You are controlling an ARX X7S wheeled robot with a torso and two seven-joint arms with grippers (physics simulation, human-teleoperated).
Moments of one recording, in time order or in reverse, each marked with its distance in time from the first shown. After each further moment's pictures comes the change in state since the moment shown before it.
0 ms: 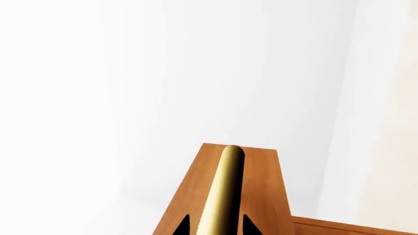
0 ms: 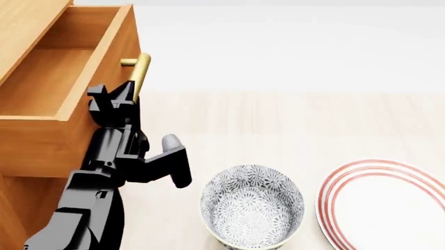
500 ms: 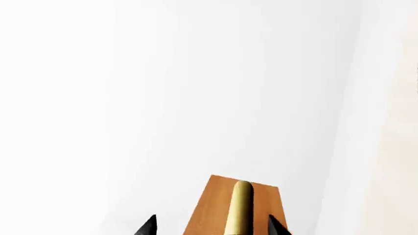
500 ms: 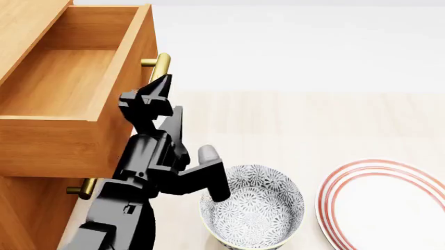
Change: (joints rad) left arm 0.039 0.057 0.028 0.158 0.020 -0.038 0.040; right arm 0.006 0.003 -0.014 0.021 0.008 -0.009 -0.008
